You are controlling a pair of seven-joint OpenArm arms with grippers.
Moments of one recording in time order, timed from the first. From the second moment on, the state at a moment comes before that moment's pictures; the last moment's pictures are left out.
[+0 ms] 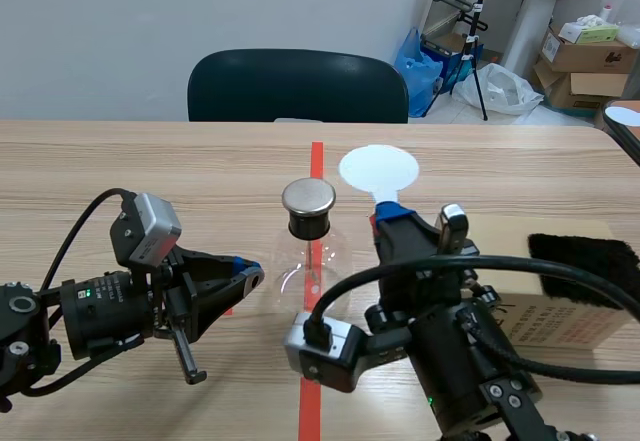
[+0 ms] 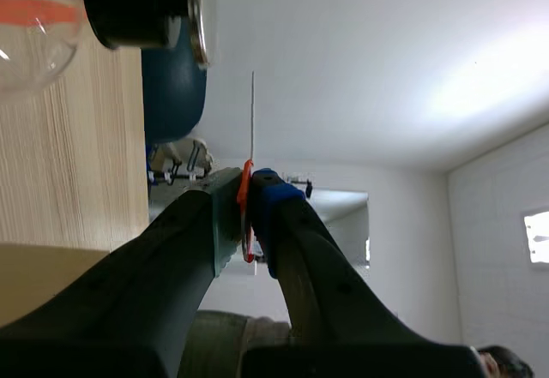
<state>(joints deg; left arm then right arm) -1.4 -23.8 21.4 61.6 5.9 -43.1 -35.4 -20.9 20.5 -34.1 92.2 -91.3 -27.8 -19.8</state>
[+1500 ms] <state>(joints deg) -1.4 -23.8 21.4 61.6 5.9 -43.1 -35.4 -20.9 20.5 -34.1 92.2 -91.3 -27.8 -13.5</state>
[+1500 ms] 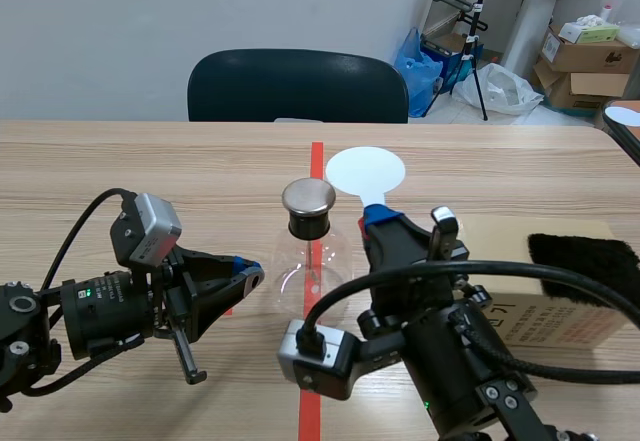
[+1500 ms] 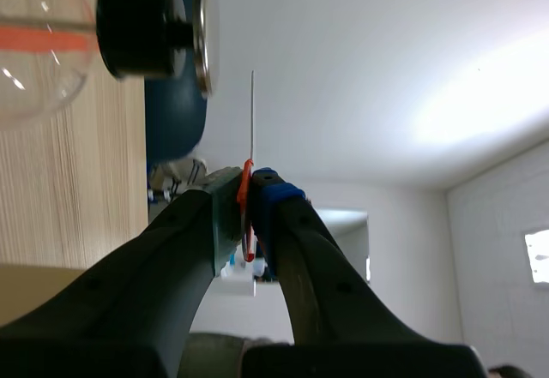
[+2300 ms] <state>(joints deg) -1.4 -23.8 21.4 61.6 5.9 -43.1 -35.4 -20.9 20.5 -34.1 92.2 -91.3 -27.8 -2.1</state>
